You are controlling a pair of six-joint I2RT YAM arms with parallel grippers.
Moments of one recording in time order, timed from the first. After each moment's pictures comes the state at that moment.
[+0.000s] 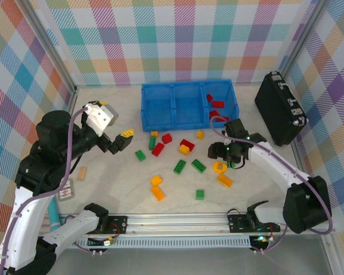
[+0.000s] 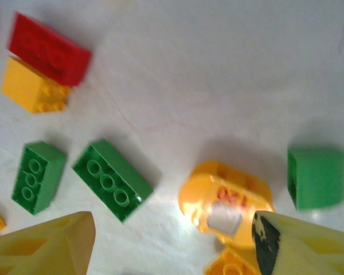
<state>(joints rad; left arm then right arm) -0.42 0.86 1.45 -0.86 0.22 0.37 0.38 1.27 0.87 -0.78 -0.16 0.50</state>
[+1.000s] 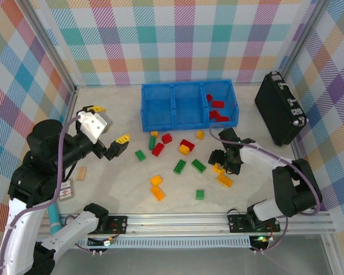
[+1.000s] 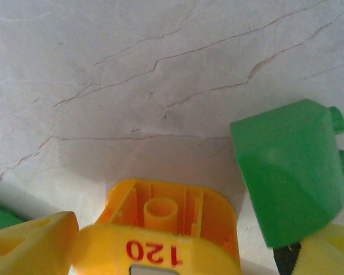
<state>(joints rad) -0.42 0.80 1.43 -0.87 0.23 0.38 0.39 1.46 0.76 -0.65 -0.06 0.74</state>
